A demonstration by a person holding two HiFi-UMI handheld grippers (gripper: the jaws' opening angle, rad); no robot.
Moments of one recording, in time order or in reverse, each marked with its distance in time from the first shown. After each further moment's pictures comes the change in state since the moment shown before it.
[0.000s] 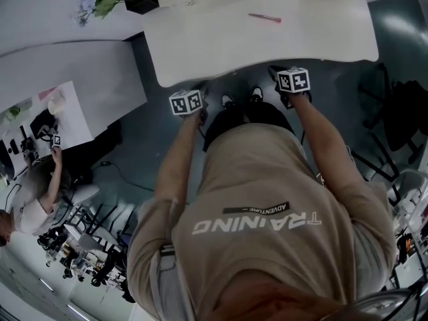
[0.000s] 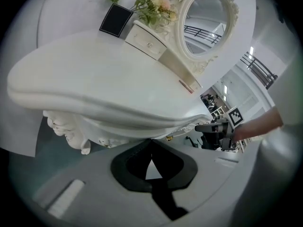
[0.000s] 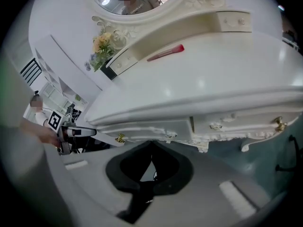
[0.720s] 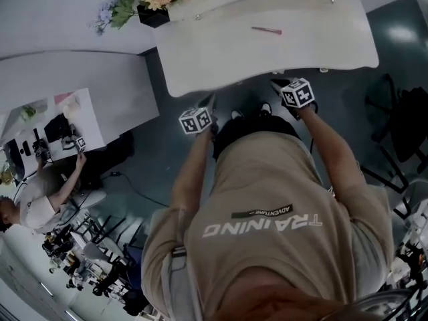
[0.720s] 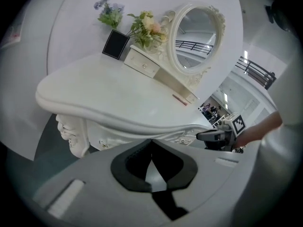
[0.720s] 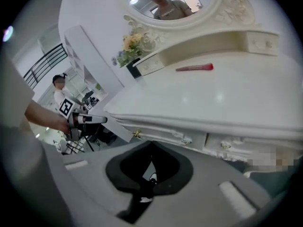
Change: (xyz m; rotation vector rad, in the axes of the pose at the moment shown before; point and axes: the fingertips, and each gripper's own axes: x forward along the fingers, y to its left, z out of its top) left arm -0.034 -0.023 0.012 0.042 -0.214 0.059; right arm -0.023 0.037 0.001 -0.263 -0.032 0.129
